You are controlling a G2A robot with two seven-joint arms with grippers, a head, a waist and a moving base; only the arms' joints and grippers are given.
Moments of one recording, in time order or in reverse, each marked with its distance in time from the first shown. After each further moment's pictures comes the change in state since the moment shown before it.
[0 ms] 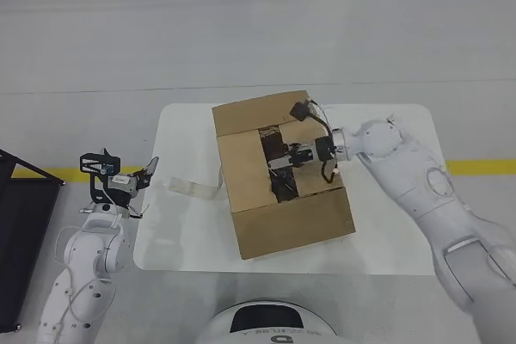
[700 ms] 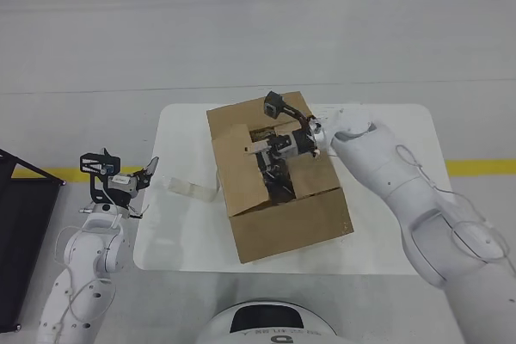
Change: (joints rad) left arm 0.000 0.000 0.000 0.000 0.000 0.000 0.000; right arm 0.155 -0.195 -0.118 0.297 0.590 0.237 0.313
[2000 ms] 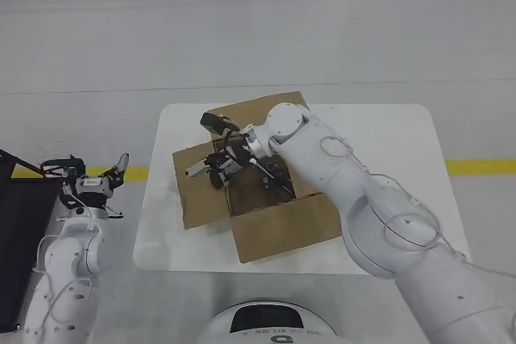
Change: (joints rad) left arm 0.026 -0.012 -0.081 0.007 -0.086 0.046 0.023; right arm 0.151 -0.393 -0.255 0.405 -0.161 0.008 -0.099
